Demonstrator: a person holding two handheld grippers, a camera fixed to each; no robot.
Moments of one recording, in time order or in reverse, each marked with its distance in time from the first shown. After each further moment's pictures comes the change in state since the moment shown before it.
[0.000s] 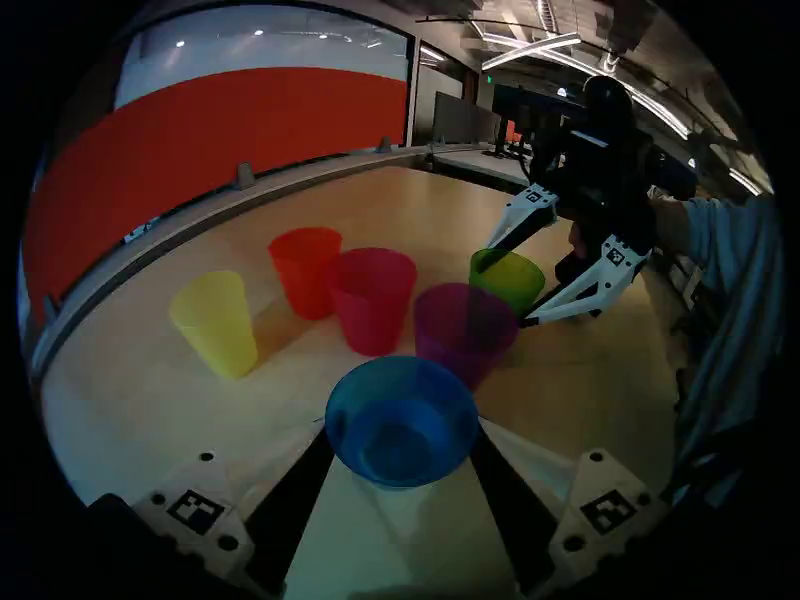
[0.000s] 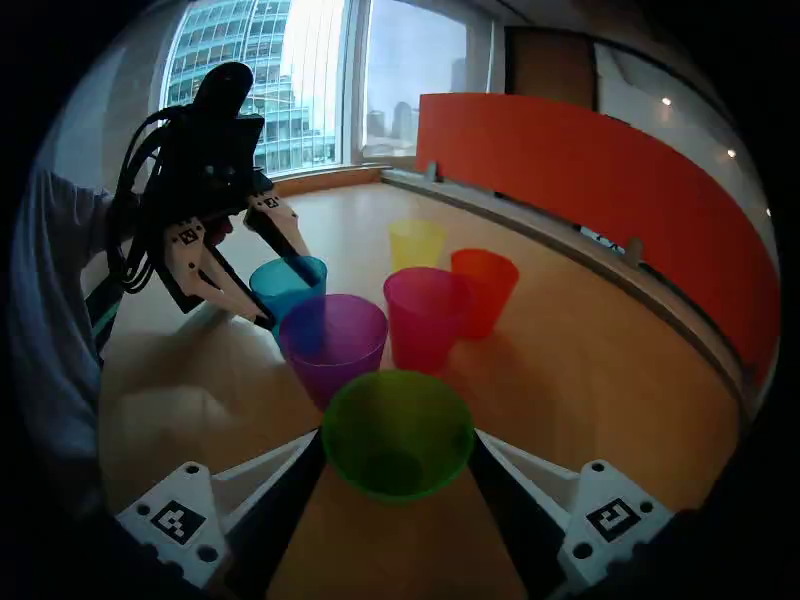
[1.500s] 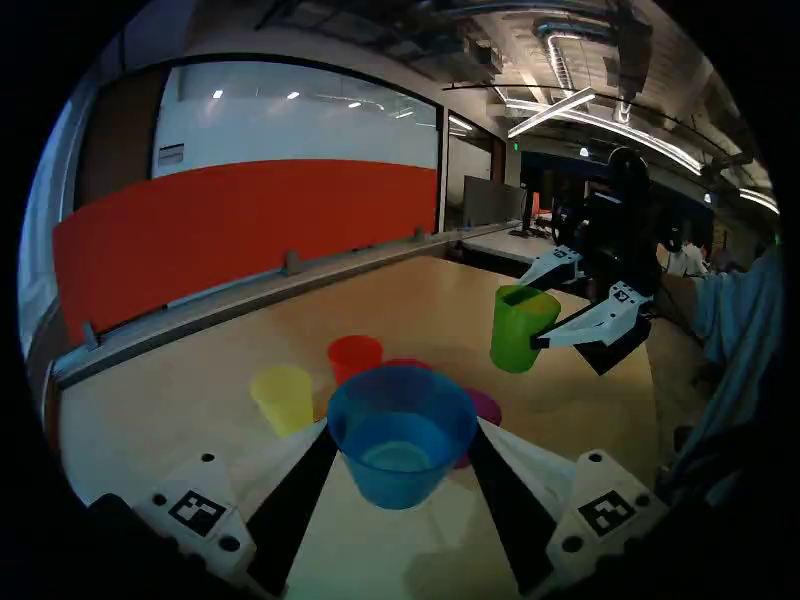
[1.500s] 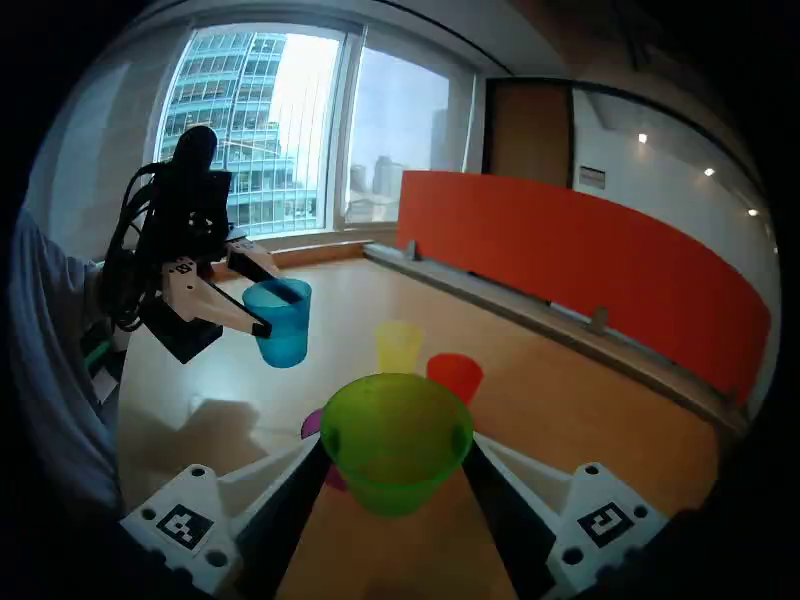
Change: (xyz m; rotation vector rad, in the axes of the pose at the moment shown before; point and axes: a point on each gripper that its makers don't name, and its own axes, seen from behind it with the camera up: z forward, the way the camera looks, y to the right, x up) left arm 0.087 -0.016 -0.081 0.125 0.276 -0.031; right arm 0.097 0.002 -0.058 -0.085 0.232 -0.003
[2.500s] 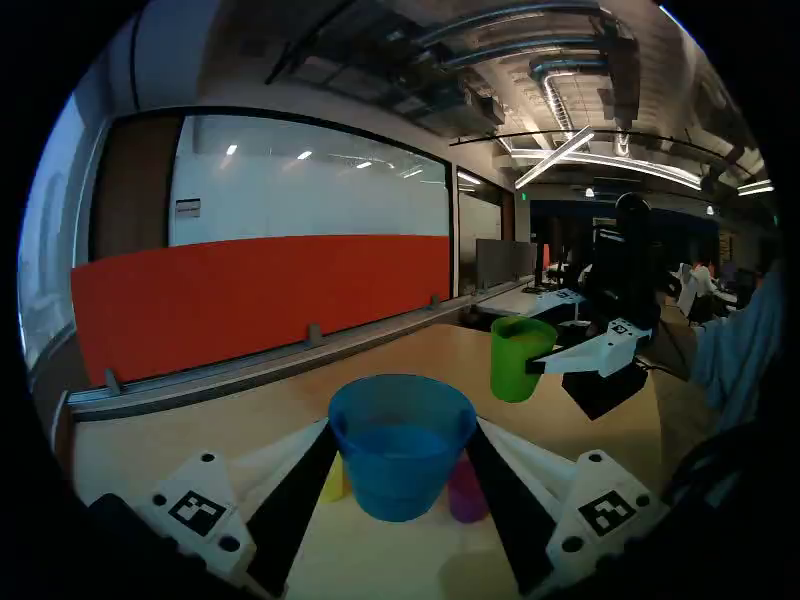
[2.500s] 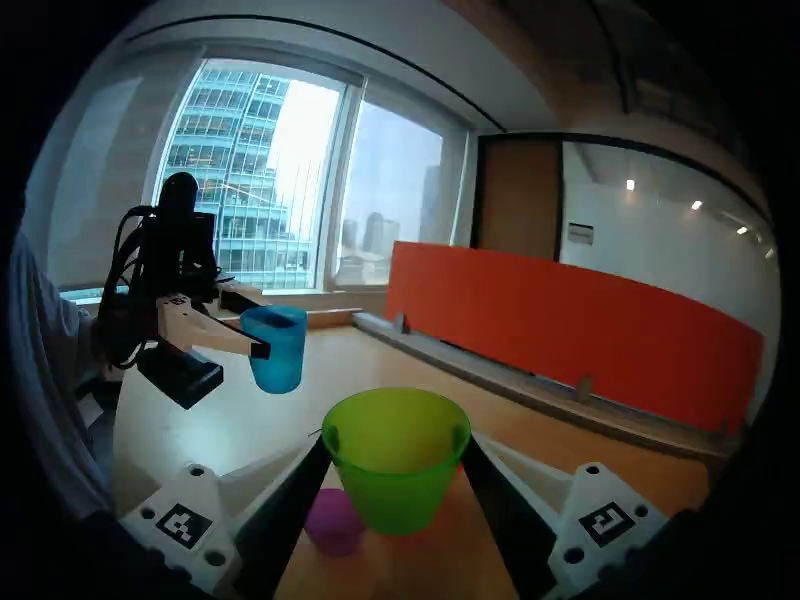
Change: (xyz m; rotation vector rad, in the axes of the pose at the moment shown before) left arm 0.073 -0.013 -0.026 0.059 0.212 0.027; right arm 0.079 0.002 0.003 -0.036 0.206 -0.024
